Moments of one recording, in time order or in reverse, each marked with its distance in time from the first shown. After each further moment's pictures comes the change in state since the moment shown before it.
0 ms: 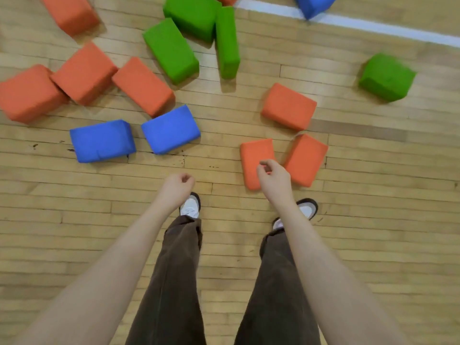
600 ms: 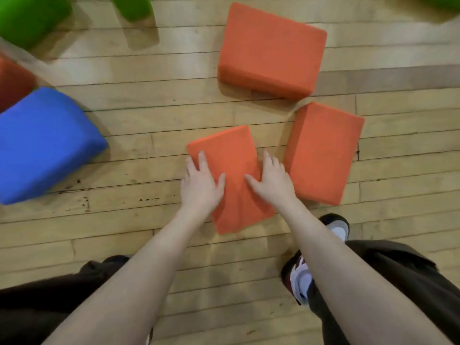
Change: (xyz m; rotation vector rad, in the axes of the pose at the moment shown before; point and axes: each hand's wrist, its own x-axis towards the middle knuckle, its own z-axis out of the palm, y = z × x) left_hand 0.348 0.007 0.352 0.448 0.142 0.206; right_hand 0.336 0.321 0.123 -0.435 -0.065 -0.045
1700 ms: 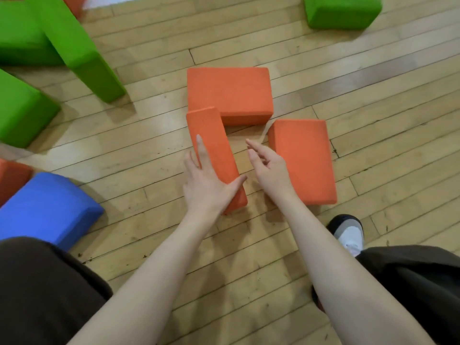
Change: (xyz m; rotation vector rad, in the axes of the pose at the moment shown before) left_hand 0.014 0.030 -0.040 -0.094 0.250 0.372; right_hand -0.001 -0.029 -0.029 0.930 0.472 -0.142
